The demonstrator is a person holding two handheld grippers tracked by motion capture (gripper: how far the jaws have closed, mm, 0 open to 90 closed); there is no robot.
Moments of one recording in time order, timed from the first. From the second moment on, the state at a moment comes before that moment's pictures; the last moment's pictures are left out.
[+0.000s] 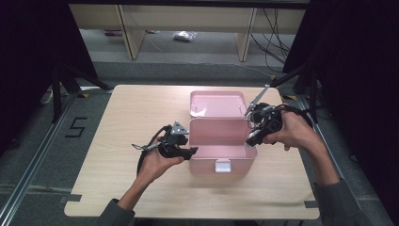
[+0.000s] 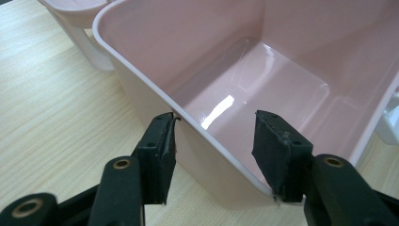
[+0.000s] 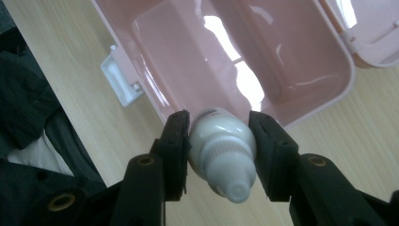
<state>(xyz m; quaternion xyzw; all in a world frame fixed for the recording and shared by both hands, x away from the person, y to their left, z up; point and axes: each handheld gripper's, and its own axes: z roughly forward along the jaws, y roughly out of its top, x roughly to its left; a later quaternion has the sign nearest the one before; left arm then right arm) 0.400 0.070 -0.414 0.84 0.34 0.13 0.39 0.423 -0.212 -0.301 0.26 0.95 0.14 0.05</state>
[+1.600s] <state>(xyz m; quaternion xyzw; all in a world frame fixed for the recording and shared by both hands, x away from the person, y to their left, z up) 0.400 0.070 -0.414 0.84 0.34 0.13 0.39 0.456 -0.174 -0.402 0.26 0.96 0.10 0.00</state>
